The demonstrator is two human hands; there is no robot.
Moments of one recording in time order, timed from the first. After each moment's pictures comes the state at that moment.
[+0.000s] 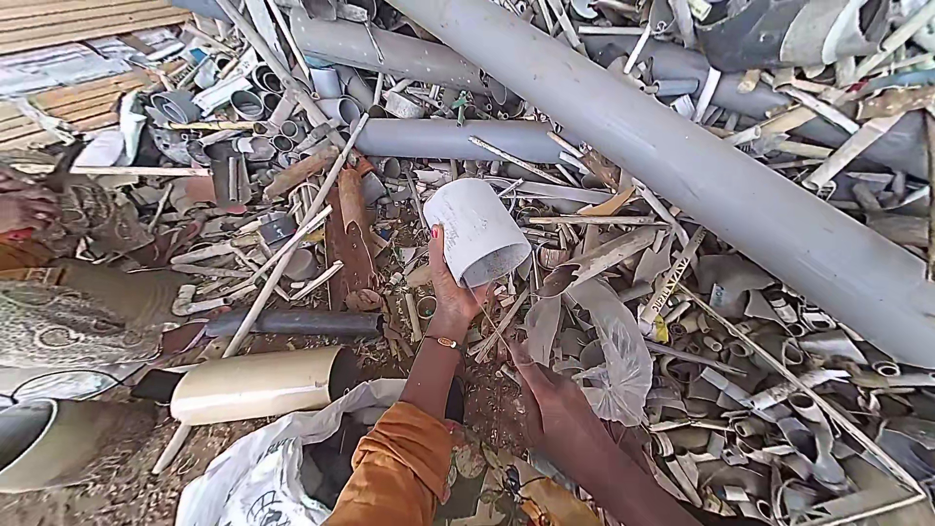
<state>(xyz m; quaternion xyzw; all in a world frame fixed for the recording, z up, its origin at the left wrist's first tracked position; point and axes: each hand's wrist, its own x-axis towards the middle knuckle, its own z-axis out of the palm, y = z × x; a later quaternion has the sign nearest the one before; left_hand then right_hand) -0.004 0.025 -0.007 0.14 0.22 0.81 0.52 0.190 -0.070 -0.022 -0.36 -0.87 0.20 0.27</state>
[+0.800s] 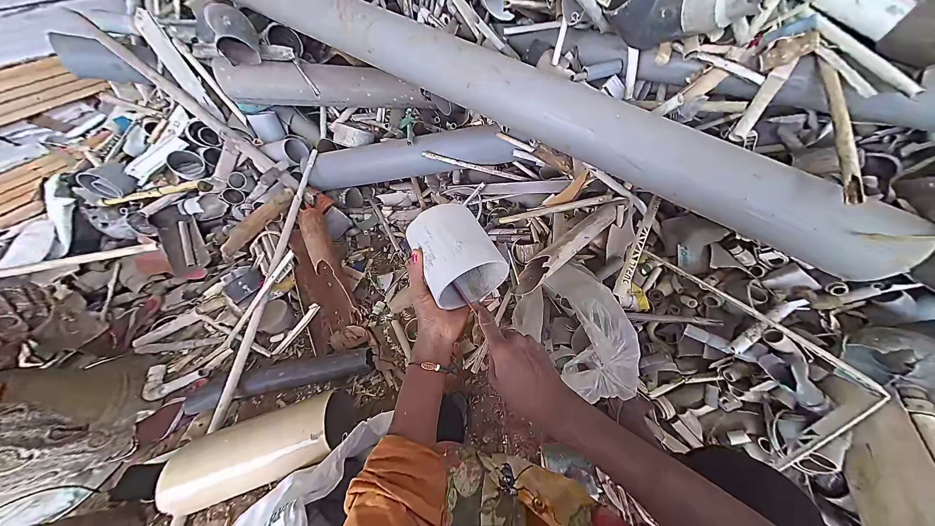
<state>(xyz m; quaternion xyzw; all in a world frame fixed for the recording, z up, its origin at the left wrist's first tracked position) 0.015 0.028 -0.010 0.12 0.25 0.76 0.58 0.158 -0.033 0.027 -0.48 -0.82 0.31 -0.01</state>
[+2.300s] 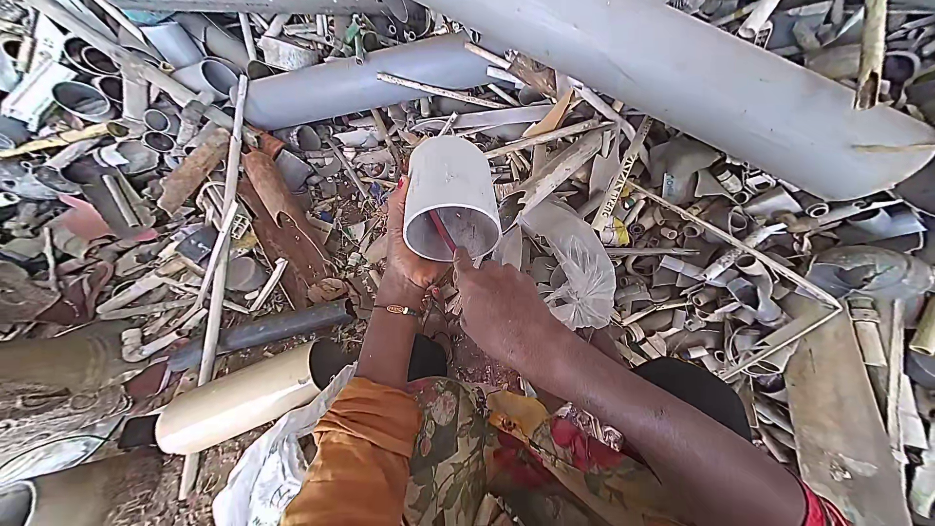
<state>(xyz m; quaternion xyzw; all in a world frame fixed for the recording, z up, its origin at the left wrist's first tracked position) 0.026 0.017 -0.024 0.26 0.26 0.62 0.69 0.179 -0.037 0.069 -0.49 -0.81 0.32 -0.05</state>
